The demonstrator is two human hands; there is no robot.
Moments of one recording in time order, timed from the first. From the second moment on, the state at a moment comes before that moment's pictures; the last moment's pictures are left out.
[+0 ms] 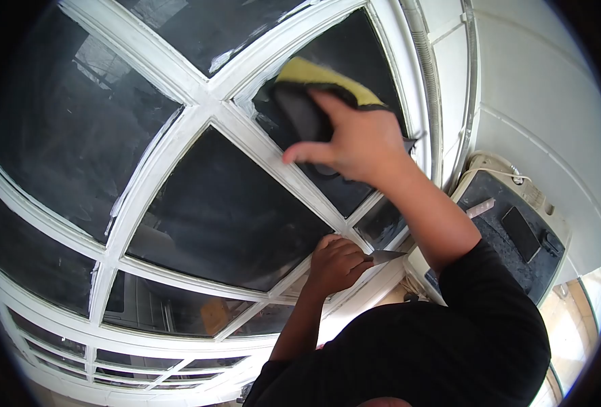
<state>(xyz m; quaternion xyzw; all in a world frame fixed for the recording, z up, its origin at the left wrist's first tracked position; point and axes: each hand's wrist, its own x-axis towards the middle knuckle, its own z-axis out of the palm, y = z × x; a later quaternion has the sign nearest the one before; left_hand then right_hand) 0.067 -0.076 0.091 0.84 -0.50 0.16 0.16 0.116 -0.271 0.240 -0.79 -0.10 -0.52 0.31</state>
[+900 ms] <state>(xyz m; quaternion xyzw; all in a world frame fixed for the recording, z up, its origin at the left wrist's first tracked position) 0.068 -0.078 0.090 0.84 -0.50 0.14 0.16 0.090 -0.265 0.254 -0.86 -0.16 -0.43 0.24</state>
